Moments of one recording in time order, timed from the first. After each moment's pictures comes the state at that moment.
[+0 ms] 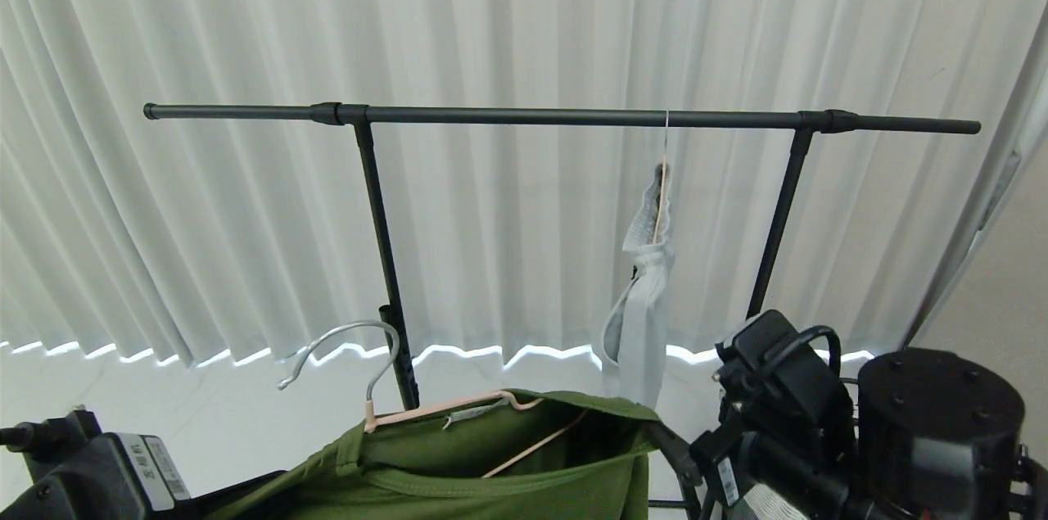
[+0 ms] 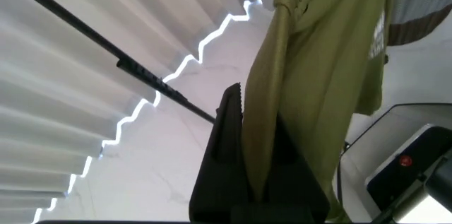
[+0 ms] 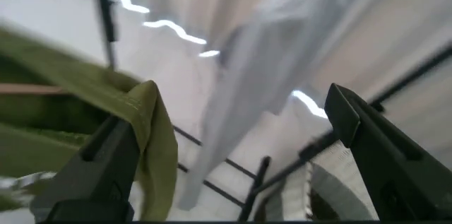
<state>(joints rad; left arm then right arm) -0.85 0.91 -0.40 0.00 0.31 0.30 1.02 1.61 -0.43 -0.87 -0.41 -0.04</state>
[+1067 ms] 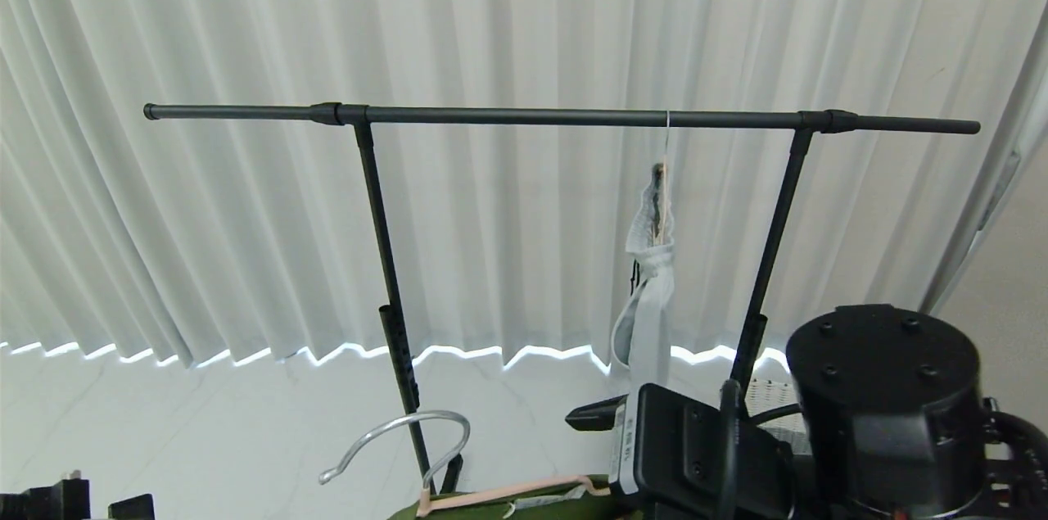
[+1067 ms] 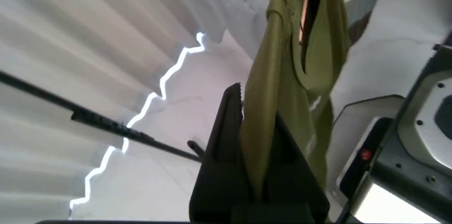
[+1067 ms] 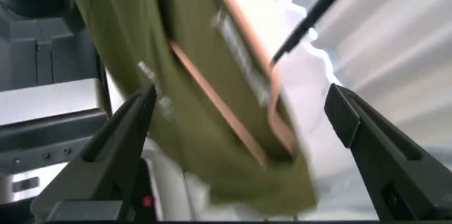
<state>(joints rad) -1.00 0.90 -0.40 -0.04 0.16 0.34 1.13 1.60 -0.74 -0.42 0.17 -0.28</state>
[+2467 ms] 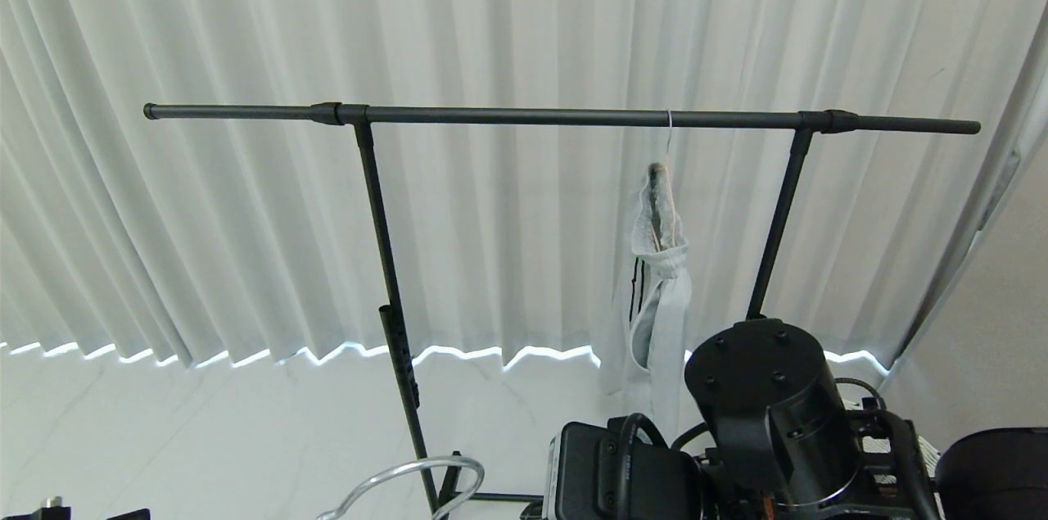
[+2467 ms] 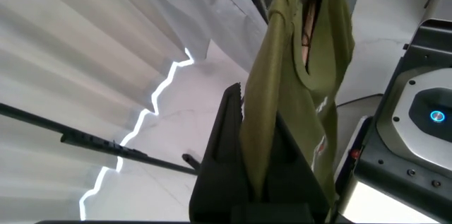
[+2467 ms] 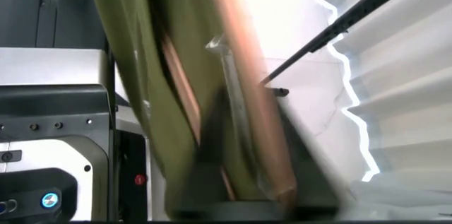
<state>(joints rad) -1.05 0.90 -0.40 -0.04 0.16 0.34 1.13 1.72 -0.80 -0.37 0.22 -0.36</state>
